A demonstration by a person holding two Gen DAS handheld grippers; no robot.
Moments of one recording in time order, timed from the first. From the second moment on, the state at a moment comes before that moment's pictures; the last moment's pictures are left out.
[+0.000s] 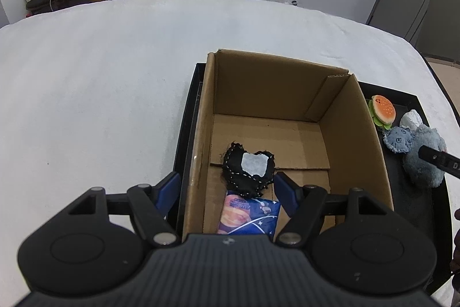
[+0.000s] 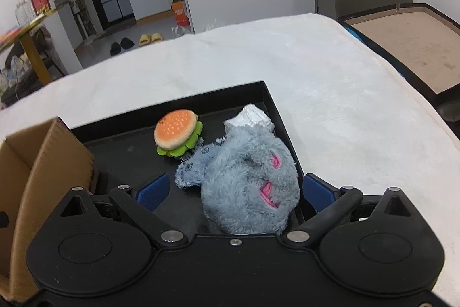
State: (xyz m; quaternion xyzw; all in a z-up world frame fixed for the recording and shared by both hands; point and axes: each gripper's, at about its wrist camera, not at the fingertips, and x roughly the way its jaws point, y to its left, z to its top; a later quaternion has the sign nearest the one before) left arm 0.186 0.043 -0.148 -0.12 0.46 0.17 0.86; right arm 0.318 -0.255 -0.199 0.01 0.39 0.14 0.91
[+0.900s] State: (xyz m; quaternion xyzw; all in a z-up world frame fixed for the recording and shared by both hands) left arm 0.168 0.059 -0.136 -0.17 0.44 0.13 0.87; right arm 0.284 -0.233 -0.160 0.00 0.38 0.16 0.91
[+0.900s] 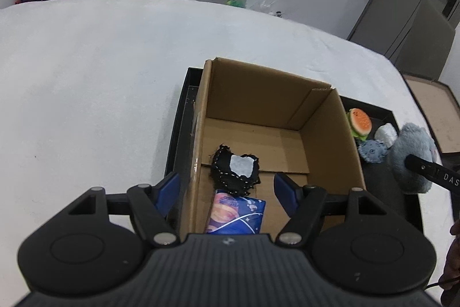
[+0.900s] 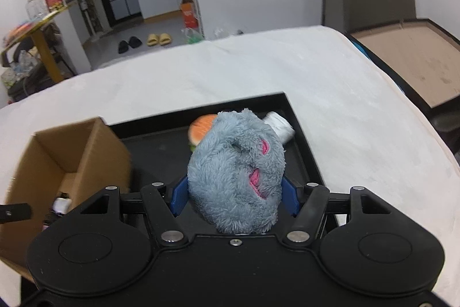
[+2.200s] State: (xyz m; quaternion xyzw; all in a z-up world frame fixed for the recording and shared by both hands) left arm 0.146 0.091 -0.148 -0.21 0.42 0.10 0.88; right arm 0.254 -0.099 -0.113 -0.05 0.36 0.31 0.88
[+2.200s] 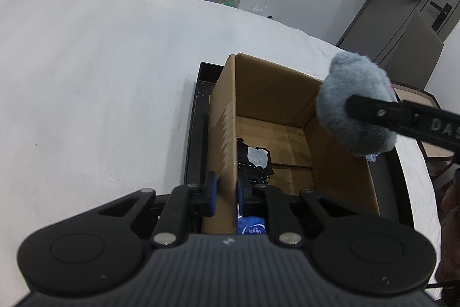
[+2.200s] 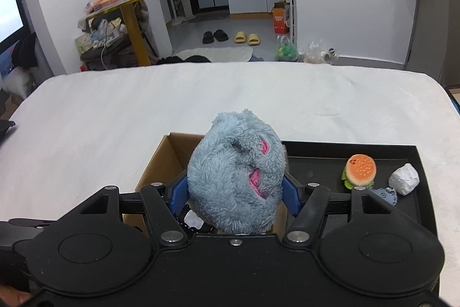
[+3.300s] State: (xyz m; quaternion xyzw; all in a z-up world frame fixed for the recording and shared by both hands) left arm 0.153 0.081 -0.144 -0.19 0.44 0.13 0.87; right arm 0.261 -0.165 -0.139 0.00 0.37 0.24 0.90
